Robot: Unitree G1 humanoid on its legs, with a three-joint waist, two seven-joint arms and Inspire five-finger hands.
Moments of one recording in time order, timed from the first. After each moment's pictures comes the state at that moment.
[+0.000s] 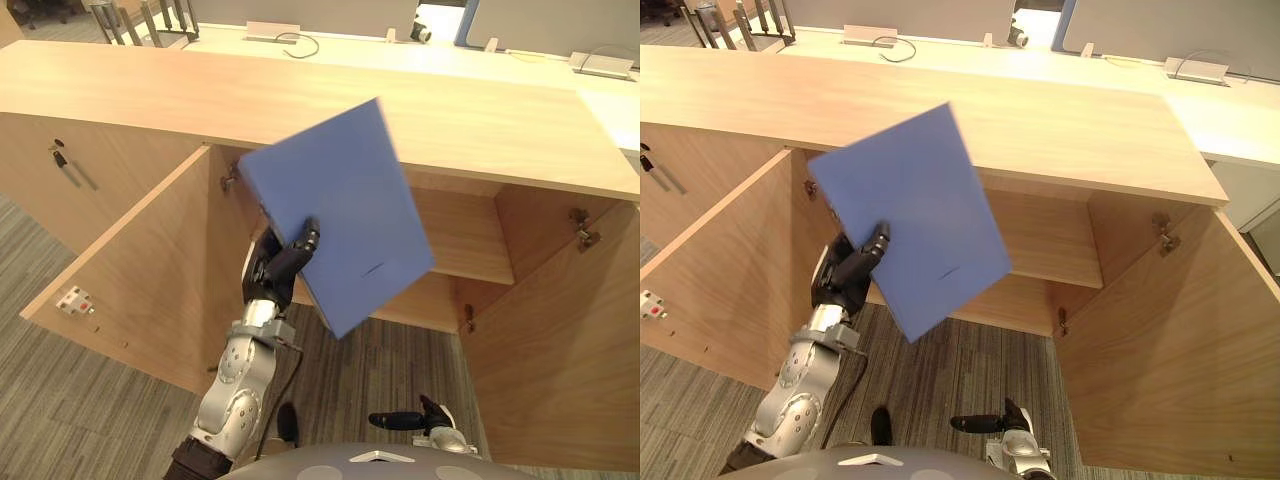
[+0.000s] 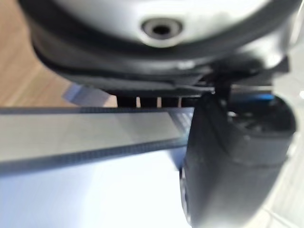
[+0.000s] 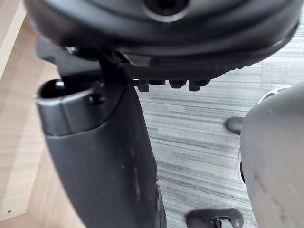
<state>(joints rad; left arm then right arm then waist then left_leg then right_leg) 0.14 0.18 -0.38 -0.09 -0.78 -0.18 0.18 0.02 -0.04 -0.03 1.11 -0.03 0.03 -0.14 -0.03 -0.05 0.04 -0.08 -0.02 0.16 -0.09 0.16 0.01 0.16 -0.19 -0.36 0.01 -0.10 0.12</state>
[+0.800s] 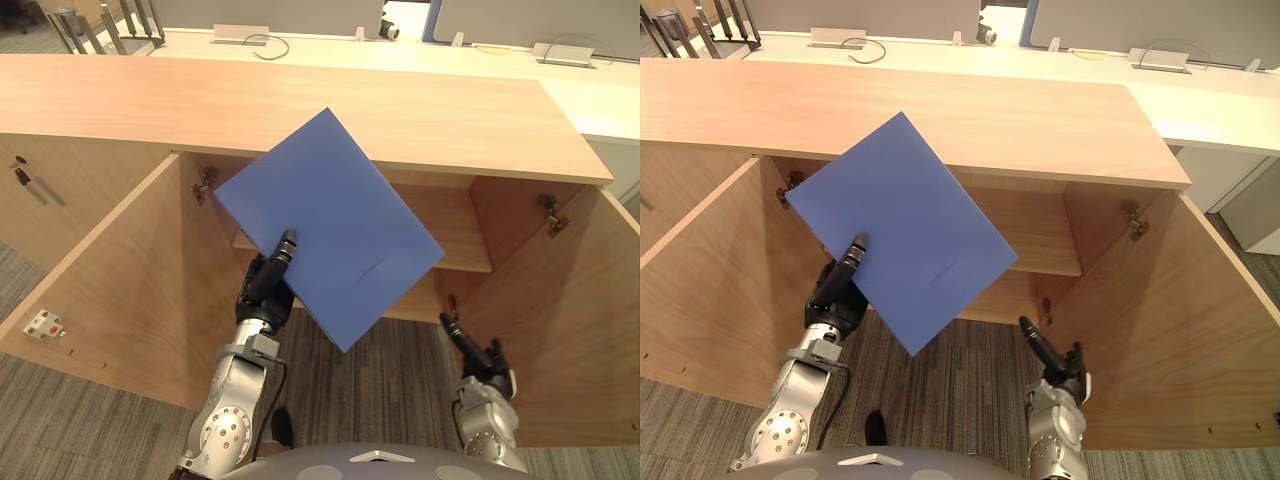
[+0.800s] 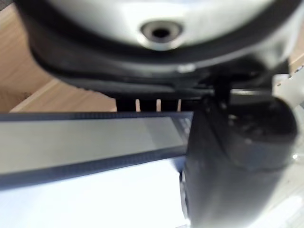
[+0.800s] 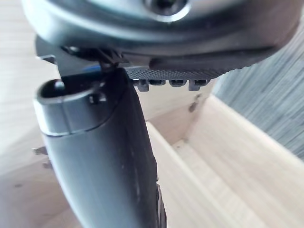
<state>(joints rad) 0.25 0.14 -0.29 -0.21 -1.00 -0.11 0.10 0.19 0.02 -0.32 0.31 0.65 -0.12 -0.24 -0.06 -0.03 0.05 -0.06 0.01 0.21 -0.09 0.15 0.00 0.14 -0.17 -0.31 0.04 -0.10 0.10</state>
